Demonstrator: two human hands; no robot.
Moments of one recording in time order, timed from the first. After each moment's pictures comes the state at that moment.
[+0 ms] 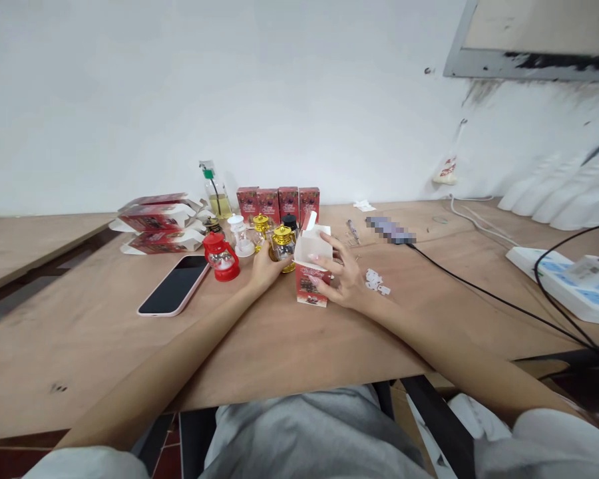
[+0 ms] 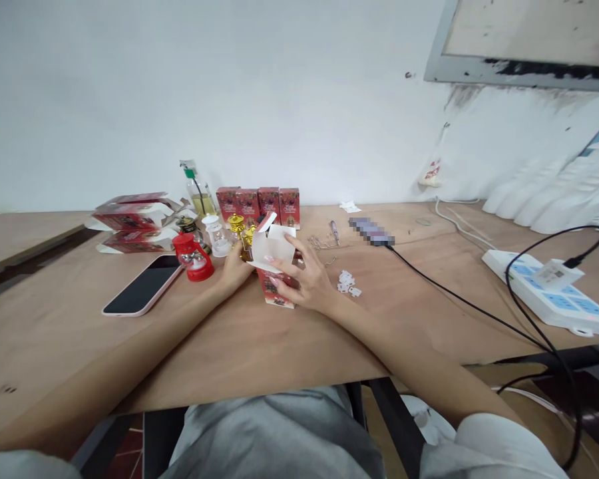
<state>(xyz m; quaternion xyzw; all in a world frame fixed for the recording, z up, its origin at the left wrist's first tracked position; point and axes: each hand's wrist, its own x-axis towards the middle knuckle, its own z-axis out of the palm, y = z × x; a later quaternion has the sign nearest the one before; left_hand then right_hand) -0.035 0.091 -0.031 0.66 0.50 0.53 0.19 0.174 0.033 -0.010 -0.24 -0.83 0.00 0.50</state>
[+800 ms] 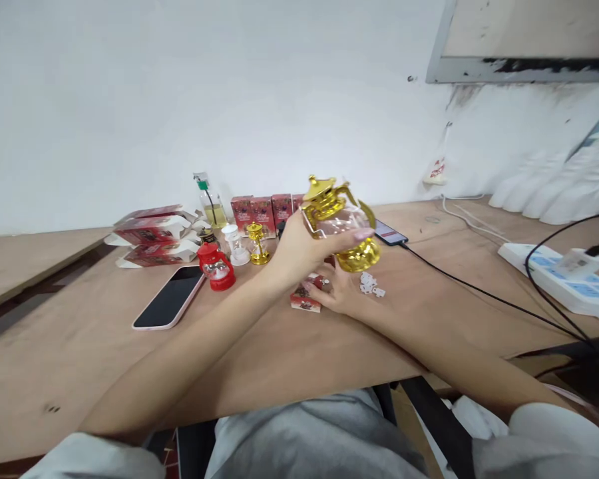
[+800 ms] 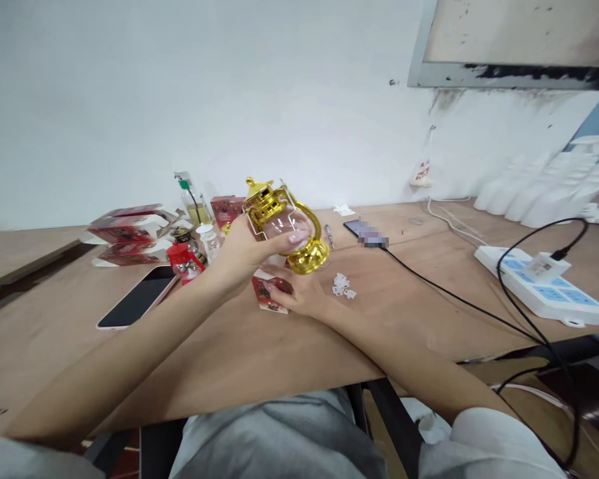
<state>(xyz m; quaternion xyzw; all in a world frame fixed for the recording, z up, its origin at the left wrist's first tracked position) 0.049 -0.007 0.111 0.73 0.27 0.52 0.36 0.167 0.038 -0.021 -0.21 -0.81 -0.05 0.54</state>
